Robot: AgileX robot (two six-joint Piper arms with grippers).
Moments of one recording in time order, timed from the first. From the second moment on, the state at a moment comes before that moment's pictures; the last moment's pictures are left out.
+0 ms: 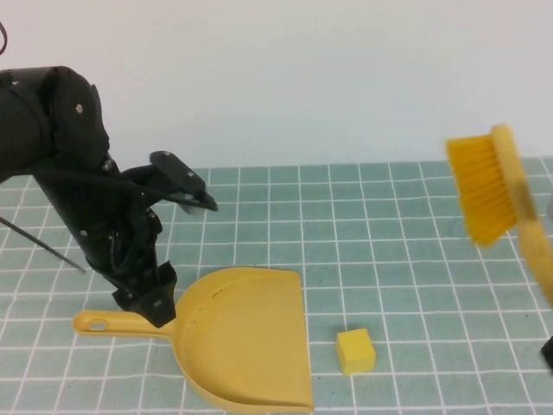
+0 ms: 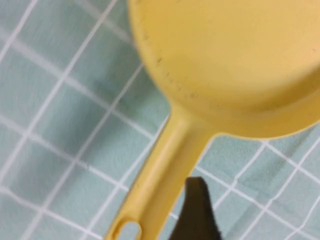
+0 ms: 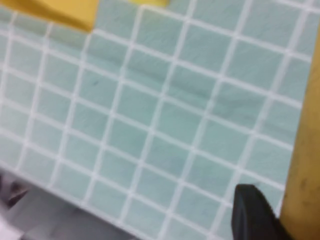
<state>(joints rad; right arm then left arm) 0.20 1.25 -0.99 0.35 1.25 -0.23 -0.32 1.72 -1.38 -0.17 1.26 0.64</state>
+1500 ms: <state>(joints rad) 0.35 1.24 -0.83 0.54 1.22 -0.27 -0.31 1.86 -1.37 -0.07 1.18 0.90</state>
